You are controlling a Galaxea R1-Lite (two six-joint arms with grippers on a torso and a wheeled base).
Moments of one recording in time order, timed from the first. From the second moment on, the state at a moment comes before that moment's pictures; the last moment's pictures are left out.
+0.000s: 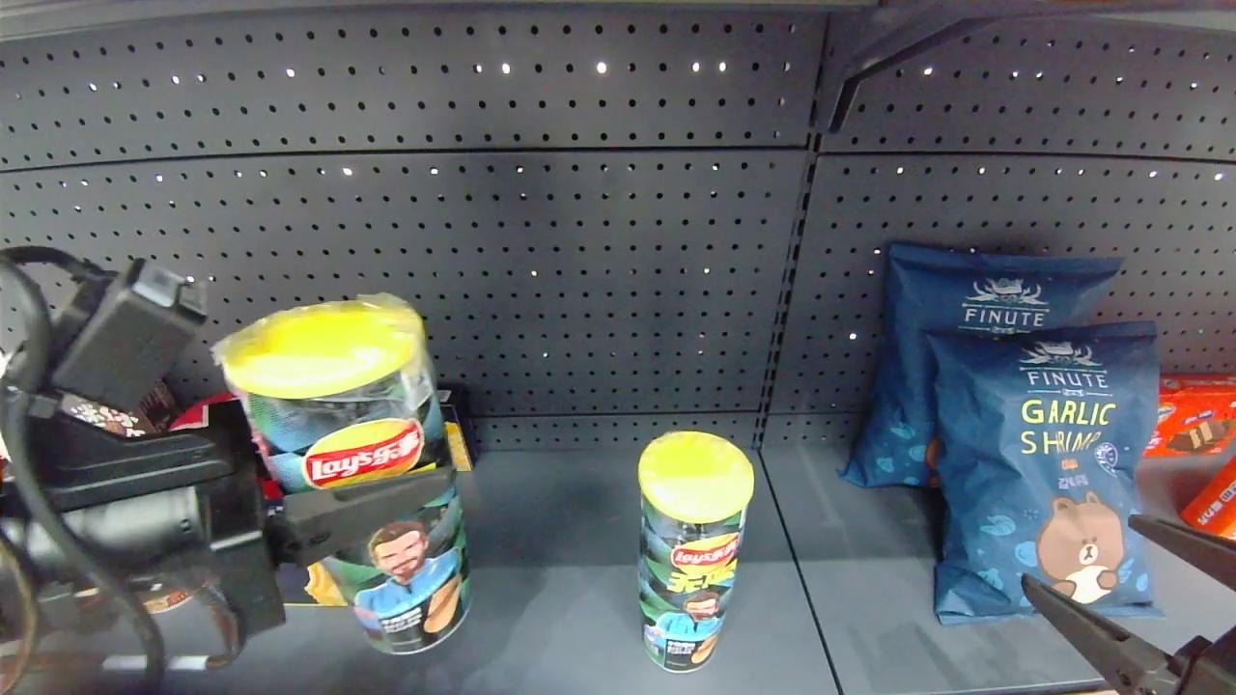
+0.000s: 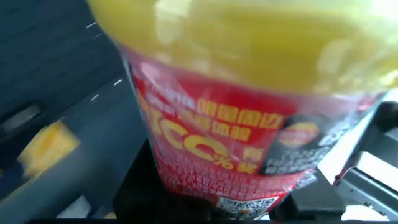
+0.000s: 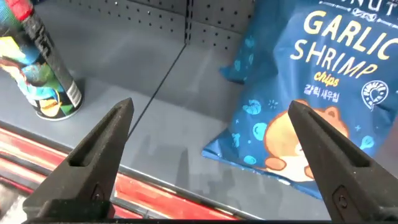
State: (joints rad) left arm -0.35 1.23 -0.63 -0.38 -0.54 0.07; right arm 0.59 0.92 -0.21 -0.56 -0.27 -0.08
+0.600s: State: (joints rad) left arm -0.36 1.68 -0.83 -0.69 -0.79 0.06; right arm 0.59 0.90 -0.18 -0.56 -0.27 -0.08
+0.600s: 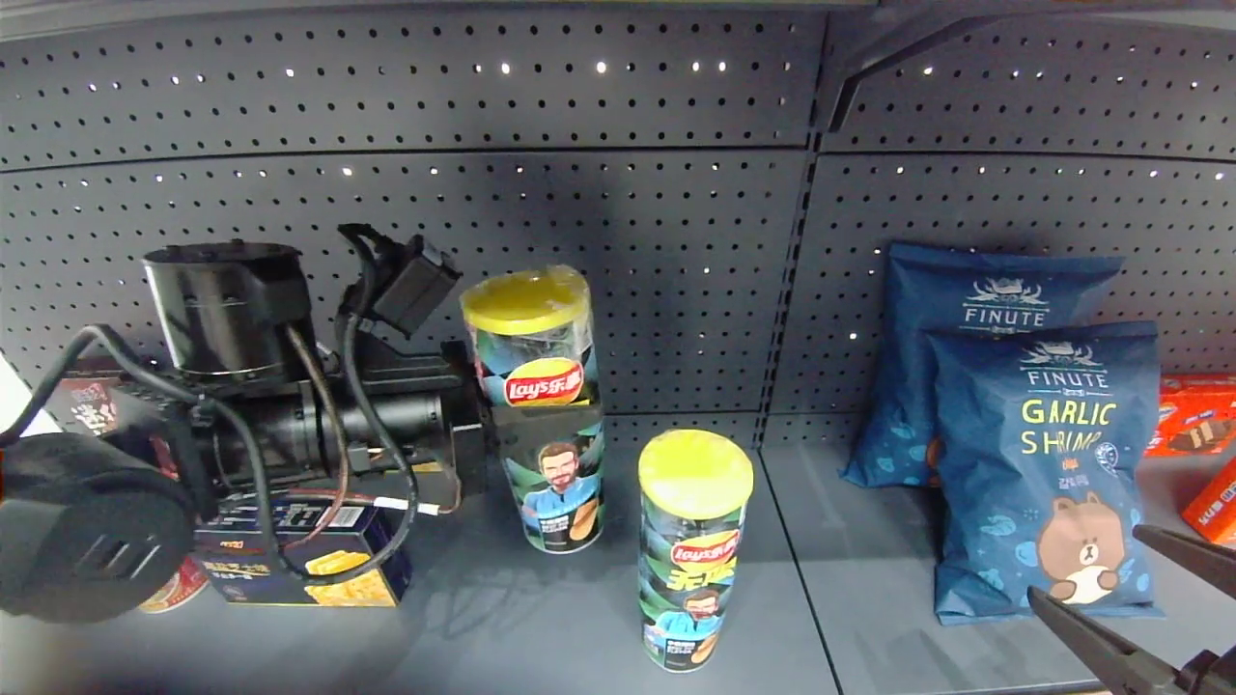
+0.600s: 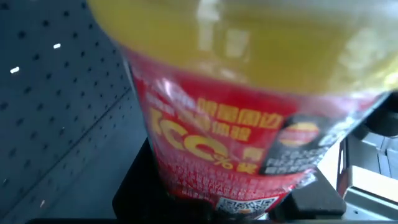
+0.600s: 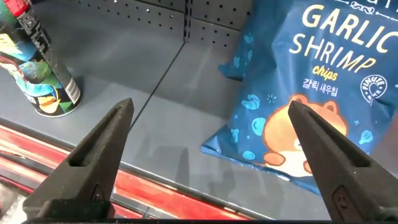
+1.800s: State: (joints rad) left arm -0.39 2.18 -1.29 -0.70 -0.88 0.06; right arm 0.63 0.91 -0.19 -0.56 -0.27 -0.06
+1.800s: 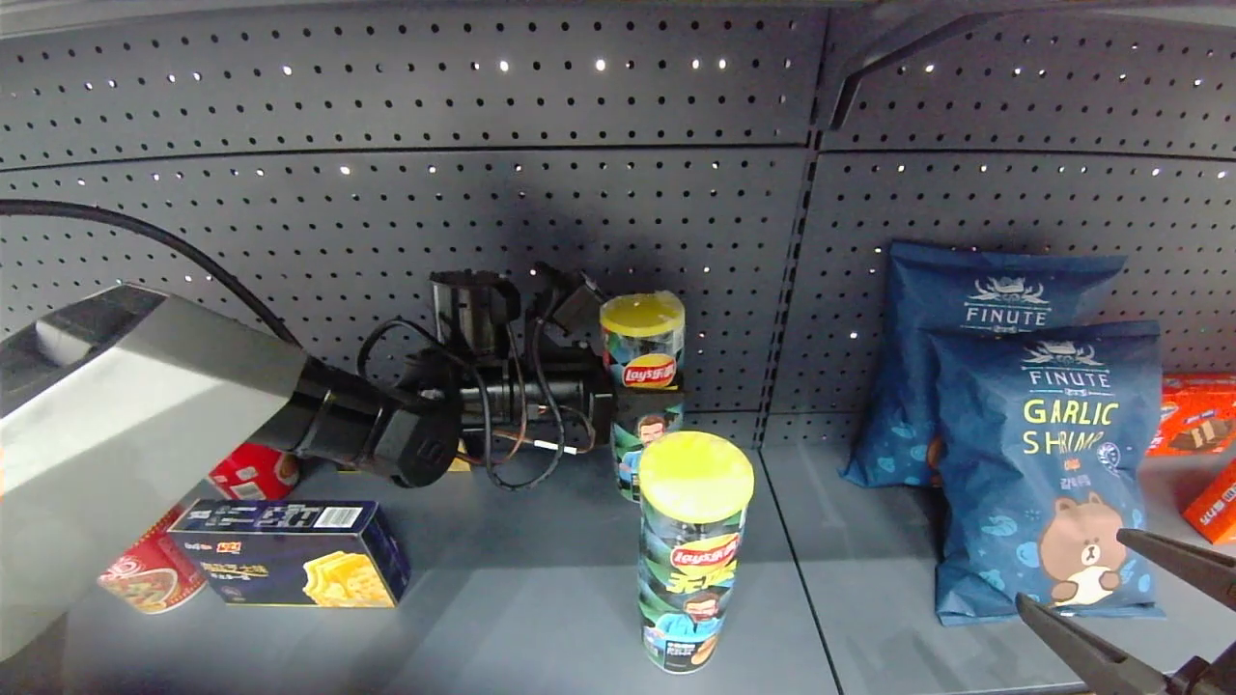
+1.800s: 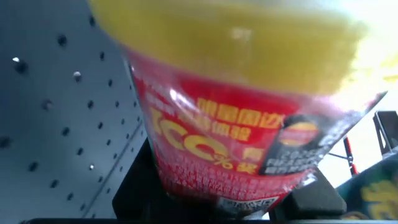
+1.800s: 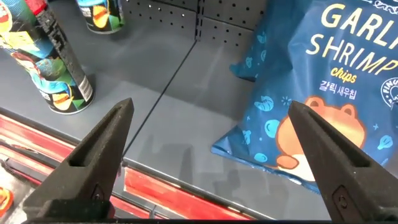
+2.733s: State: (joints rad) left arm -0.41 2.25 -1.33 -0.70 -0.88 0.06; right arm 0.63 0.91 -0.17 -0.56 -0.27 -0.06
